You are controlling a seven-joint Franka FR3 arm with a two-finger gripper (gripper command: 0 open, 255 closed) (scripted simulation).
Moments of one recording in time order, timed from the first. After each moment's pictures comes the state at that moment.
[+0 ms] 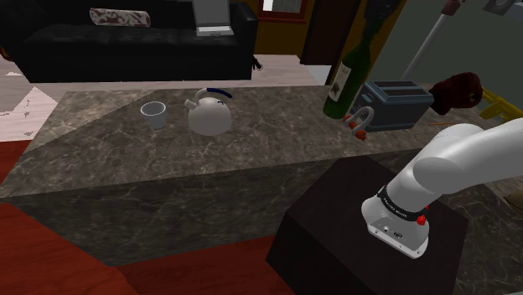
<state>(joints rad) -0.11 -0.61 -0.08 -2.06 -0.09 1.48 -0.05</state>
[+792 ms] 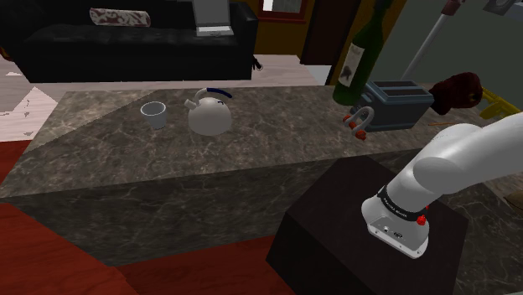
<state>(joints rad) -0.11 -0.53 -0.07 -1.82 -0.08 1.33 -0.06</state>
